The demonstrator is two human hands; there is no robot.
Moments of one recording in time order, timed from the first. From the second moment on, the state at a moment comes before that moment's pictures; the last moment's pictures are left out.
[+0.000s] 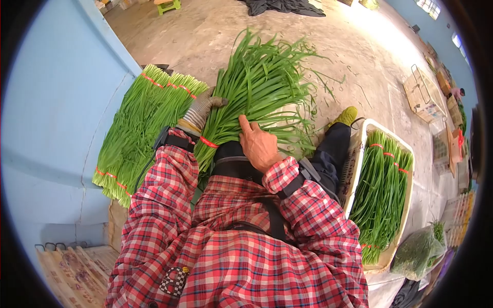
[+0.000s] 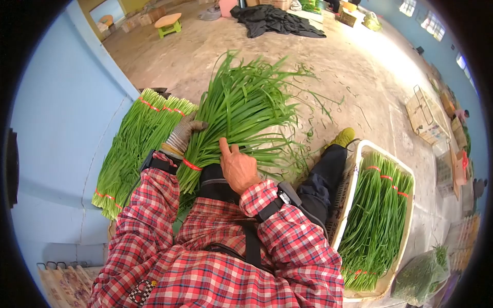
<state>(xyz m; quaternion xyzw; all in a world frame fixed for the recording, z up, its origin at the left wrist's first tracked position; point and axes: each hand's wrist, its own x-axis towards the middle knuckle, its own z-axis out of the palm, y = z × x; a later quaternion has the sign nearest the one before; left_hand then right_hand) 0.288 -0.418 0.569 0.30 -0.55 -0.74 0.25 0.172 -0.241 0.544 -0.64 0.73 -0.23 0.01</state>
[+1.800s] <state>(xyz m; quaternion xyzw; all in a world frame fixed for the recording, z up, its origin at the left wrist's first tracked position) 0.305 -0.416 0.566 0.29 -0.52 -0.74 0.31 -0.059 -0.159 0.484 -0.26 0.70 -0.66 0.08</state>
